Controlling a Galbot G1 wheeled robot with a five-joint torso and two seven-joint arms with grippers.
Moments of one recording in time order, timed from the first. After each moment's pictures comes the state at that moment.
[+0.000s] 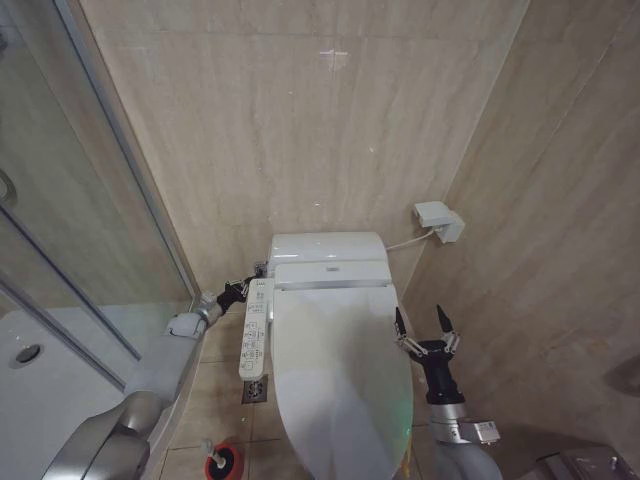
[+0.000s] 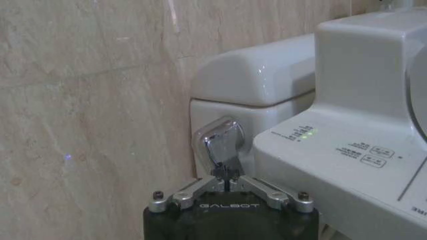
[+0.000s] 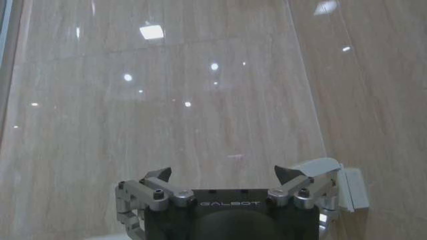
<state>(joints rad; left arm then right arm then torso) 0.35 -1.27 -0.21 -0.53 -0.16 -0.44 0.59 -1.47 1.27 0.47 1.85 0.34 0.66 0.03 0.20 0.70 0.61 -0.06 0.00</state>
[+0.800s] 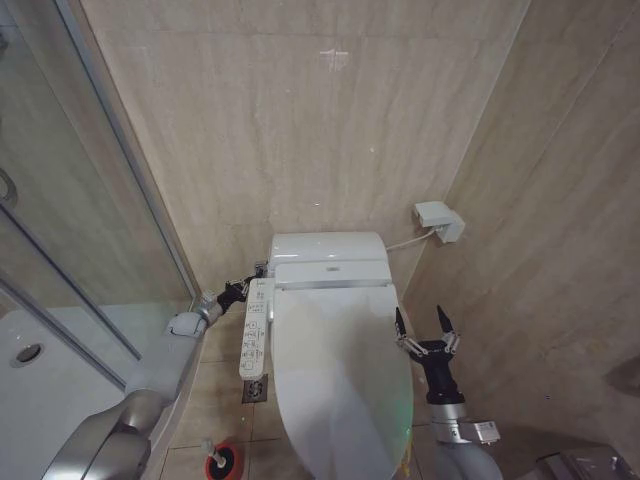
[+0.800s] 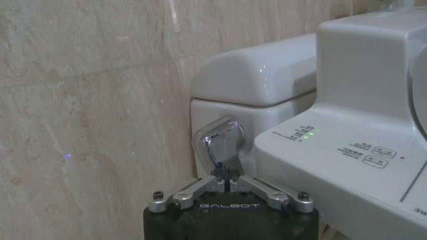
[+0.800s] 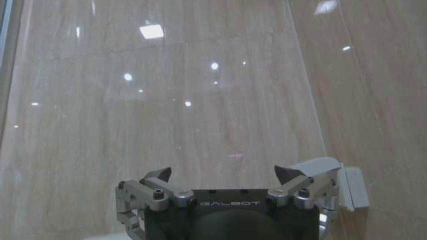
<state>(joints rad) 0.34 -1.28 -0.21 -0.52 -0.15 -0.44 0.59 -1.47 1.27 0.47 1.84 0.34 0.66 0.03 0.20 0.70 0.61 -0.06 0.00</state>
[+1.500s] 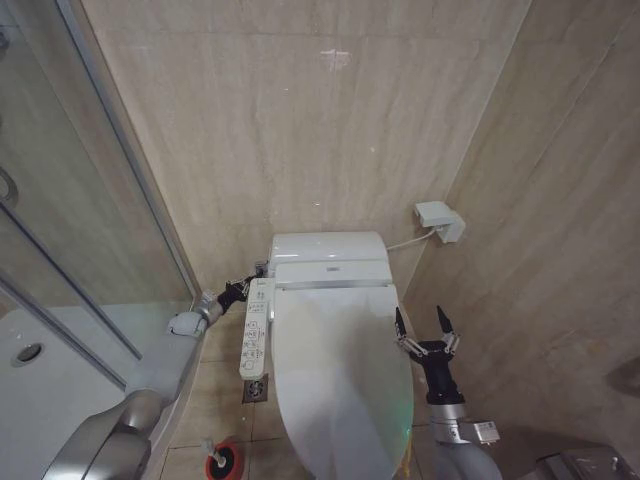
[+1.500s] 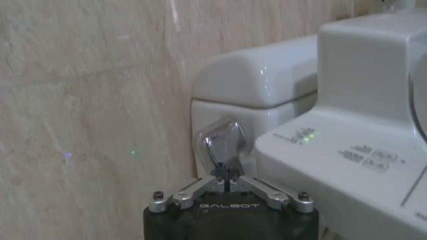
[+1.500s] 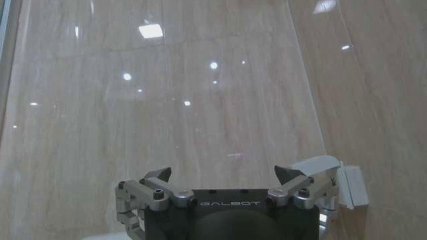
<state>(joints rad) 0.35 -1.28 -0.21 -0.55 -0.16 -0.43 0.59 -1.47 1.28 0.47 1.84 0.34 0.66 0.03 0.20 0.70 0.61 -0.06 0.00</state>
